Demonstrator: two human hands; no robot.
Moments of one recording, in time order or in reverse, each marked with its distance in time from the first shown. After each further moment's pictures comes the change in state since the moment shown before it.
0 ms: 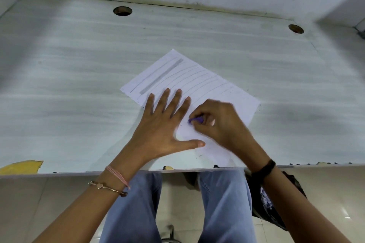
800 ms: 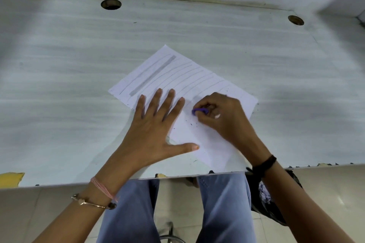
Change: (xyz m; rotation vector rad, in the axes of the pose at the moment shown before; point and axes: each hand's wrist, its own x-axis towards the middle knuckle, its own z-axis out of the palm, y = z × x) left_hand -0.001 0.003 -0.004 -0.029 -0.017 -0.019; right_hand 0.009 0.027 -0.004 0.070 0.132 0.031
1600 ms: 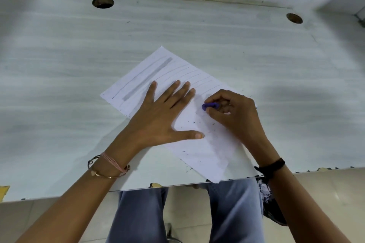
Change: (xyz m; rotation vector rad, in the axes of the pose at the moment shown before) left_hand 0.052 -0.004 -0.006 -0.009 -0.014 0.145; right_hand 0.005 0.014 -0.019 0.133 0.127 0.202
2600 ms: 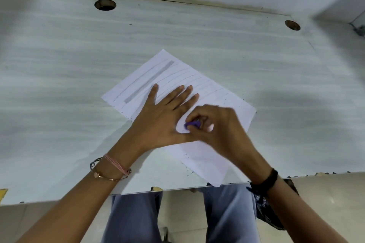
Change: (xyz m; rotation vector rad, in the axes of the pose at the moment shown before) left_hand 0.004 -0.002 0.006 -0.007 0.062 0.031; right_hand -0.014 -0.024 0.017 -0.142 -0.181 -0.215
